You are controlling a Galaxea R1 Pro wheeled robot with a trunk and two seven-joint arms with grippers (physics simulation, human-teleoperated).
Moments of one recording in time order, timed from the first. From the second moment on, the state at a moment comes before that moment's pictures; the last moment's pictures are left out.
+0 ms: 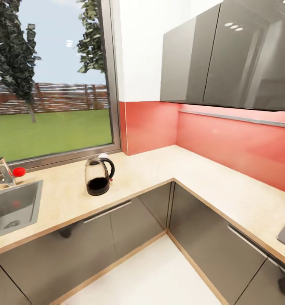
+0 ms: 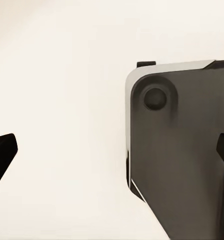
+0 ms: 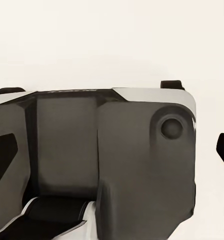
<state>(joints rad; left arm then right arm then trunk) 0.02 -0.03 0.42 -0.27 -0.47 -0.03 0.09 -0.21 0.02 0.25 -0.03 -0.33 0.02 0.15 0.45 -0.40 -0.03</state>
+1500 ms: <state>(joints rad) 0.02 -0.03 0.42 -0.27 -0.47 -0.04 0.09 -0.21 0.02 0.25 -0.03 -0.33 0.02 0.15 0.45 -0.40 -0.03</state>
